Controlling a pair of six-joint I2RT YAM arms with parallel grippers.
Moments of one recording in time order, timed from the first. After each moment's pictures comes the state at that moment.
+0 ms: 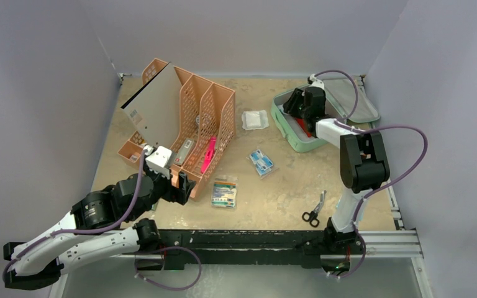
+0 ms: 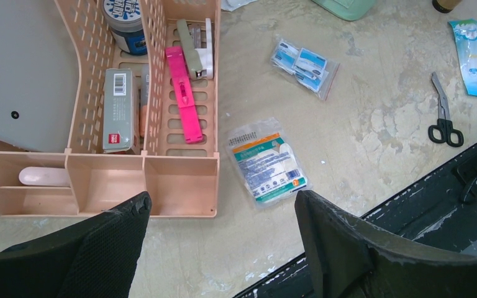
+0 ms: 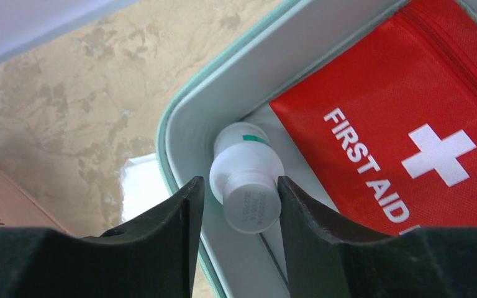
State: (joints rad) left arm -1.11 0.49 0.87 -0.86 -0.53 -0.38; right arm 0.18 1.87 1.16 0.25 -0.02 0.50
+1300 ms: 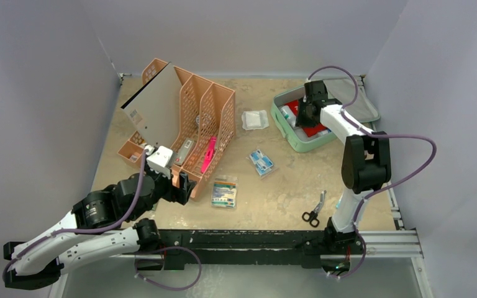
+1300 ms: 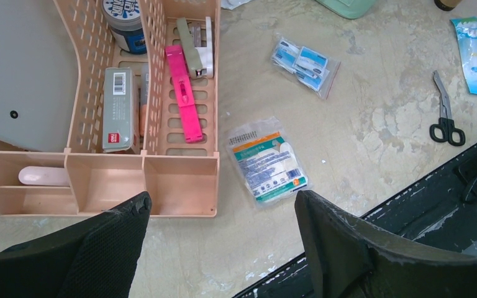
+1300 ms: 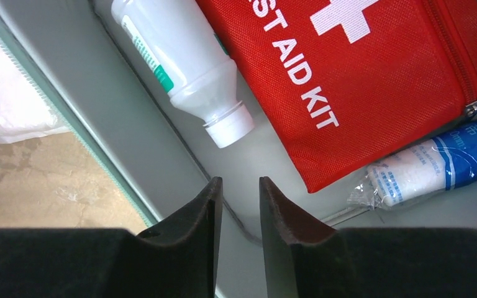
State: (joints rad) left arm -1.11 0.49 0.87 -0.86 -0.53 -0.39; right arm 0.16 1.85 1.39 -0.52 0.05 0.29
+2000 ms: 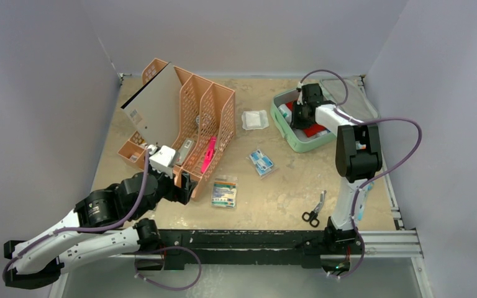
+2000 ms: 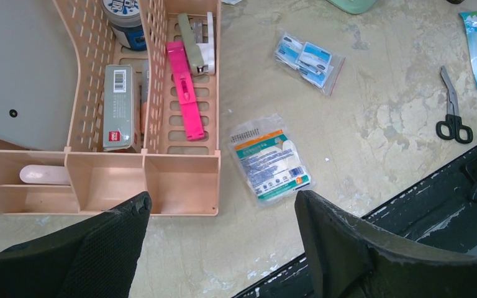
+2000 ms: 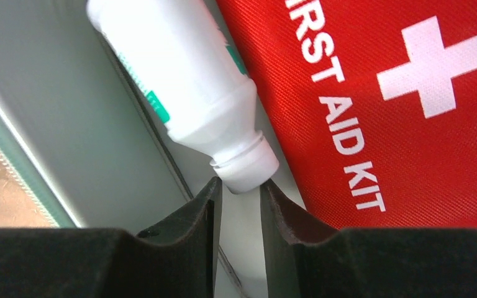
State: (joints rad) left arm -1.11 0.51 0.87 -0.86 -0.53 -0.39; right arm 0.15 2.00 1.43 -0.42 -0.07 0.20
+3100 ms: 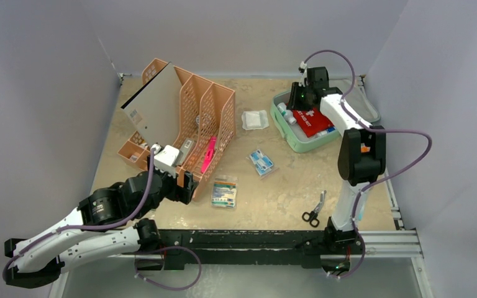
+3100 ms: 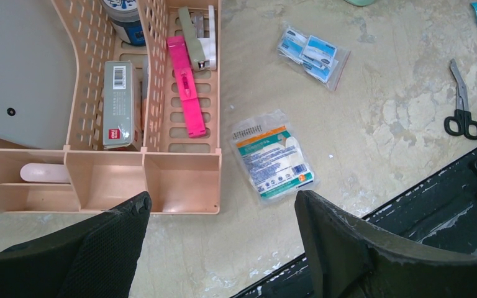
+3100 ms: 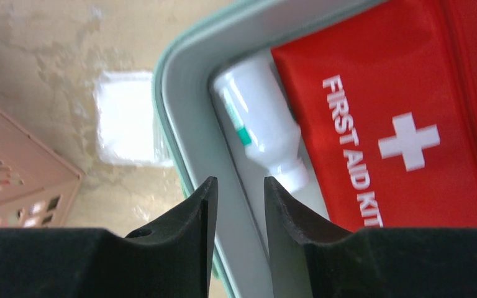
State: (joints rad) left arm -1.11 0.54 0.87 -0.86 -0.53 -0.39; right arm 0.14 1.93 1.57 -0.47 -0.18 0.21
